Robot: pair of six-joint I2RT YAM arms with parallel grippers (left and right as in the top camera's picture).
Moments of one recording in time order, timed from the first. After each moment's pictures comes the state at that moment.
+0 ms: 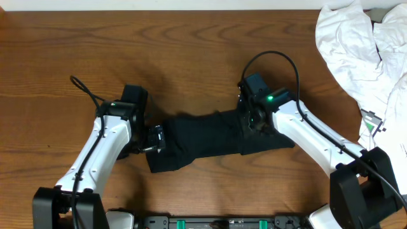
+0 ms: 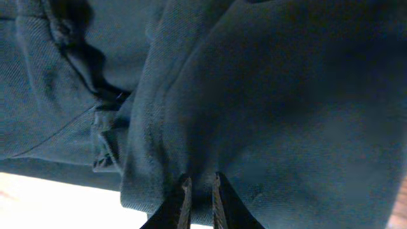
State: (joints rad) left arm -0.13 1.47 0.93 -1.07 0.02 -0.38; right arm 0.51 1.69 1.13 -0.86 -0.01 0.28
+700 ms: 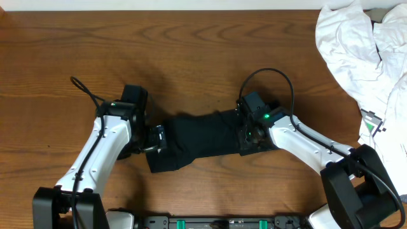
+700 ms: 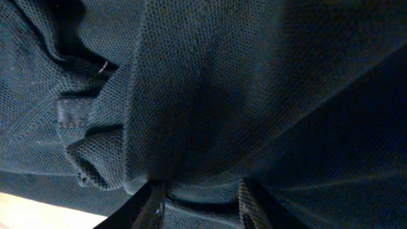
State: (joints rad) left arm -0.13 1.47 0.93 -1.06 0.05 -0.38; right arm 0.54 1.69 0.91 -0.60 -0.08 0.32
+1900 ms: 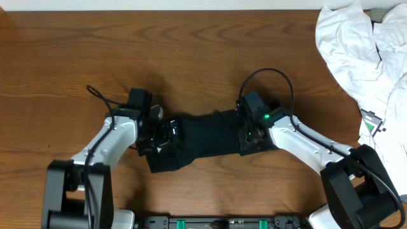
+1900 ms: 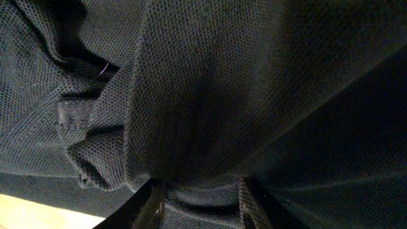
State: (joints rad) left arm -0.13 1.61 0.81 -0.70 0.38 -0.39; right arm 0.54 1.69 0.91 -0.59 -0.08 0.32
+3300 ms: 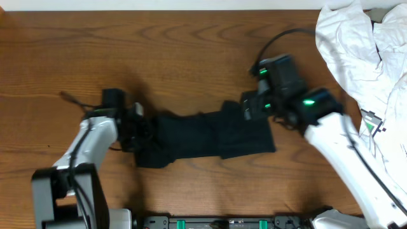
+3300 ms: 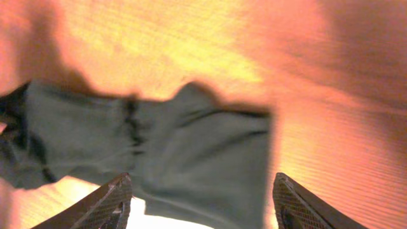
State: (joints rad) left arm 0.13 1.56 0.82 -0.75 0.42 -0.31; right arm 0.42 1.40 1.29 -0.89 -0.06 0.25
